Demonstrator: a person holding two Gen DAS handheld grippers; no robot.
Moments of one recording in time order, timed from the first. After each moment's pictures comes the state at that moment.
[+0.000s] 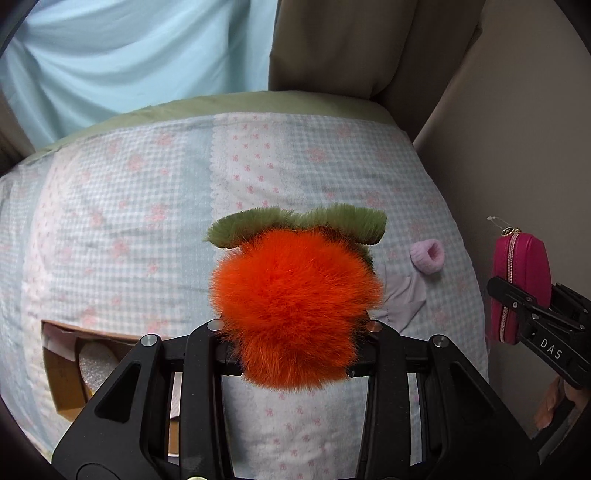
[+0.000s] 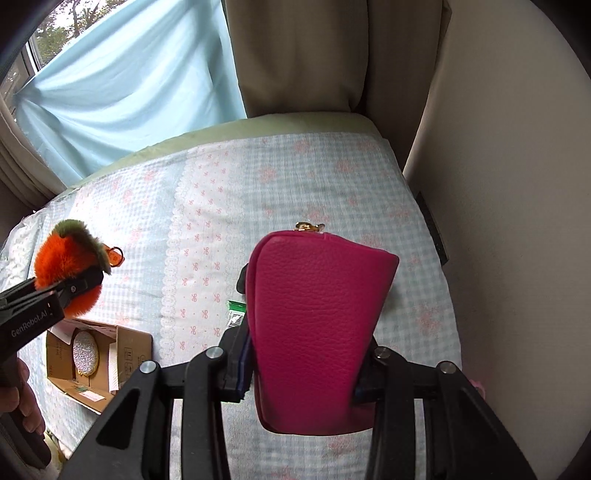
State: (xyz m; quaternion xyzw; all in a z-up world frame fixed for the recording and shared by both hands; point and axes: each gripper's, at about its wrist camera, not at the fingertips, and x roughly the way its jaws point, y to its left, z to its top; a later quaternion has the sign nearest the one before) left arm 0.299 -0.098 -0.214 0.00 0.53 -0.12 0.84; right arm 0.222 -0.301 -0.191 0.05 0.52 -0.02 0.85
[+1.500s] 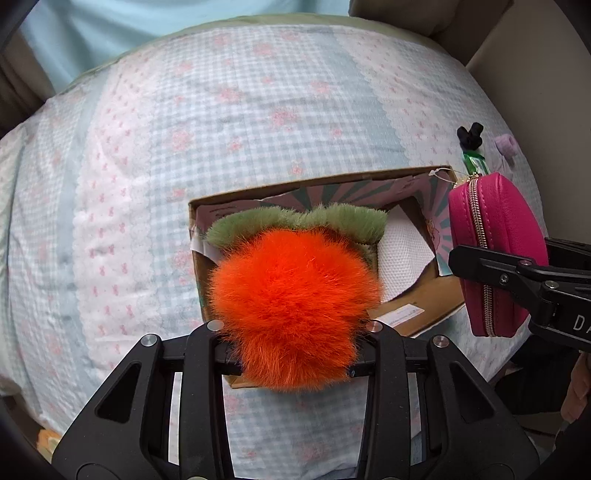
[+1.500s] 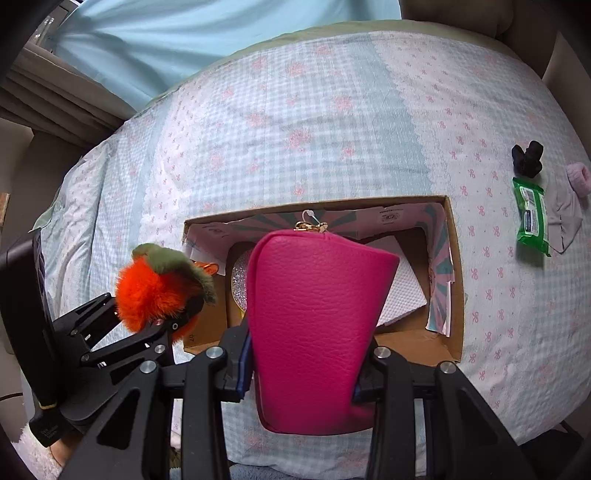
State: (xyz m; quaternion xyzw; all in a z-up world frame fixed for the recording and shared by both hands) left arm 0.210 0.261 -0.283 0.04 0.60 -0.13 0.79; right arm 0.192 0.084 -0.276 0.13 0.64 0.09 0.76
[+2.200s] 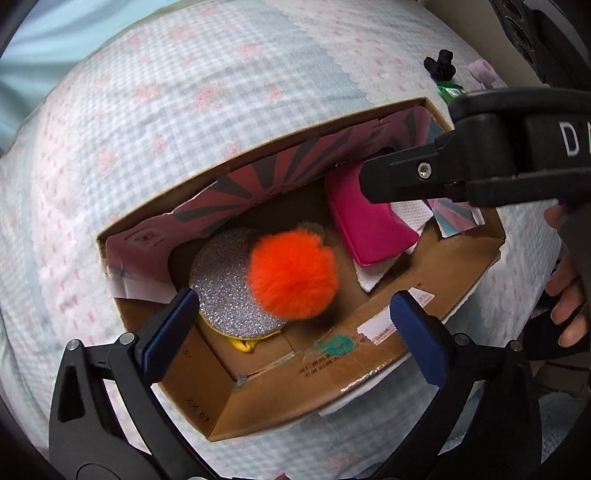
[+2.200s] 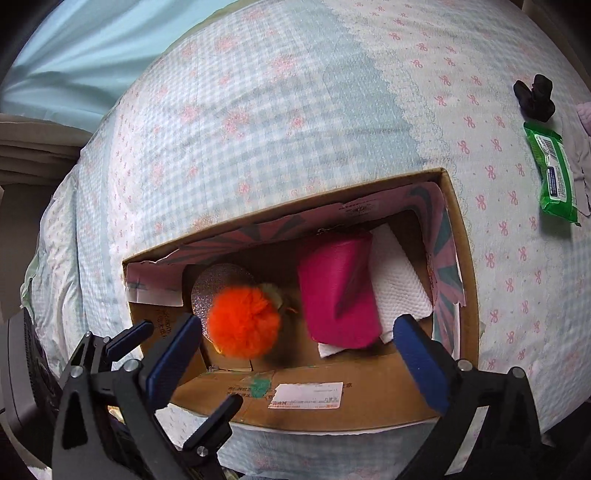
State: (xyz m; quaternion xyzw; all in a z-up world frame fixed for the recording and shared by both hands) left arm 0.222 0.197 -0.353 0.14 0.62 -0.22 0.74; right arm 0.239 0.044 -0.350 0.21 0.68 0.04 0.70
